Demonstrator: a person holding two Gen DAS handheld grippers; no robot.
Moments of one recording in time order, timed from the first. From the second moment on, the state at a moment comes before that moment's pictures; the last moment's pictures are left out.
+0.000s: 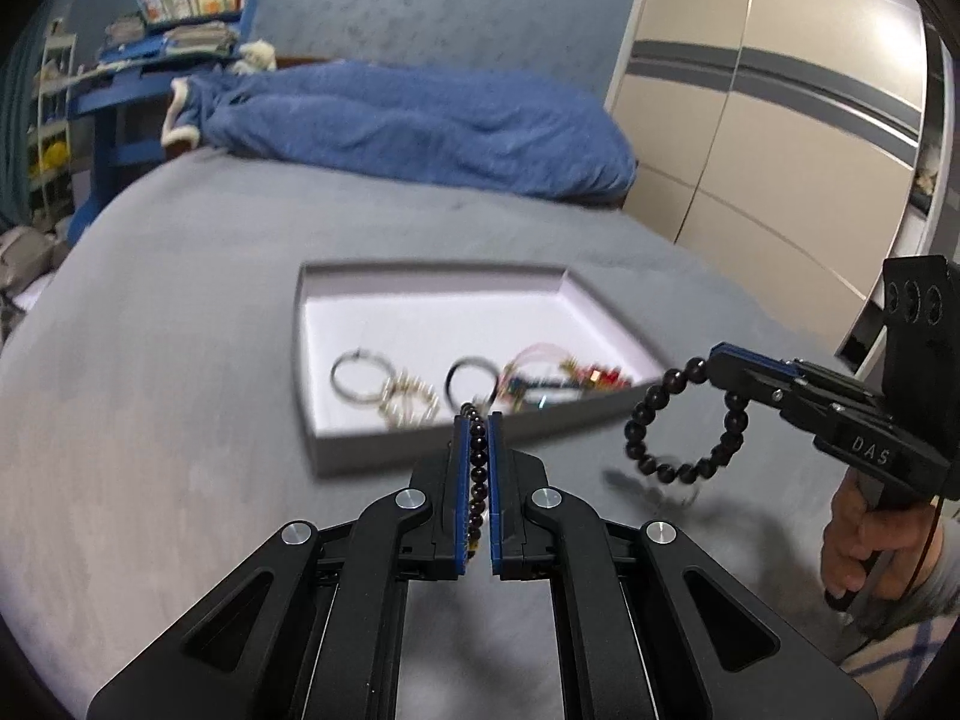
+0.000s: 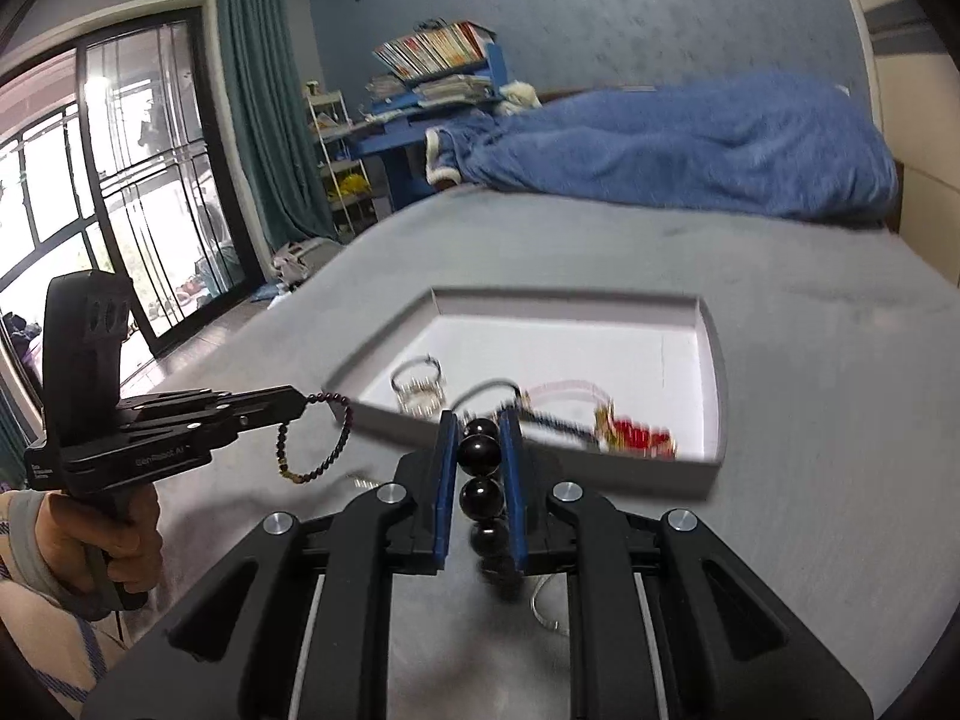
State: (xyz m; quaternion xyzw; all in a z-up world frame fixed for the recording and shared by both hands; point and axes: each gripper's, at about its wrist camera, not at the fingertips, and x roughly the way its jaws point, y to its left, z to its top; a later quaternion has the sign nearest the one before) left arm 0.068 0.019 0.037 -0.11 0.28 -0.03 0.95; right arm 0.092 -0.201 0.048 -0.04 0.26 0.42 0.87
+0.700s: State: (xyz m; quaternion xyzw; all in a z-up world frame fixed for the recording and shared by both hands) left arm 0.146 0.030 0.054 -0.11 0.27 -0.02 0.96; right arm 0.158 -0.139 0.067 -0.05 0.27 0.43 0.86
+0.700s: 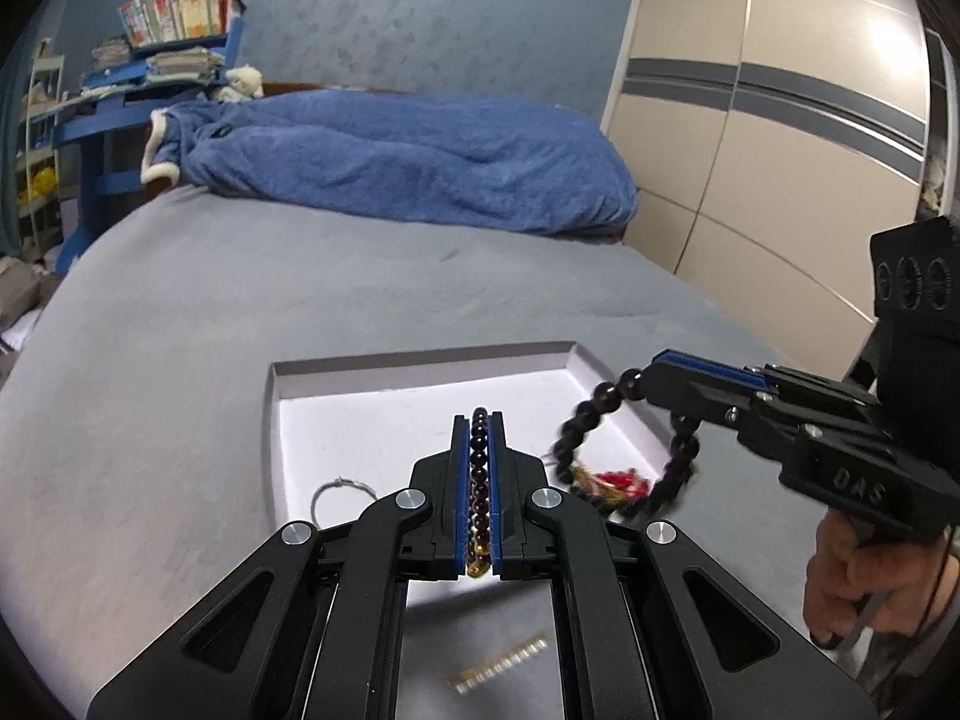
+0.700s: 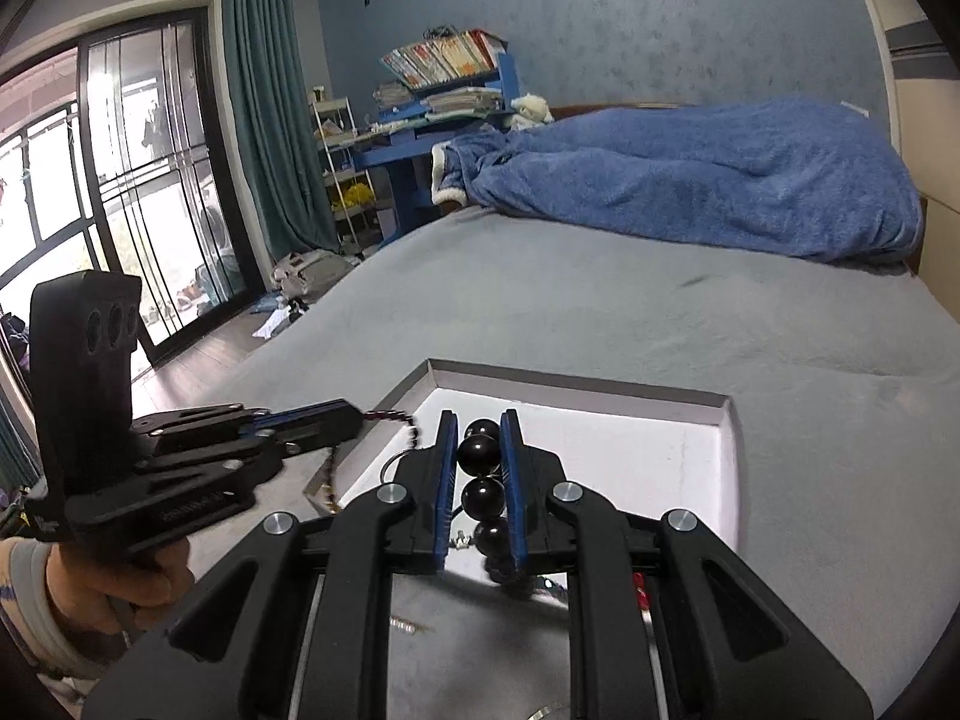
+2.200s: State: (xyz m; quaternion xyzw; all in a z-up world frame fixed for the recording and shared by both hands) left arm 0.081 0.023 0.000 -0.08 0.31 0.05 0.95; right arm 0.115 -0.226 -0.010 -0.05 0.33 0.34 0.88
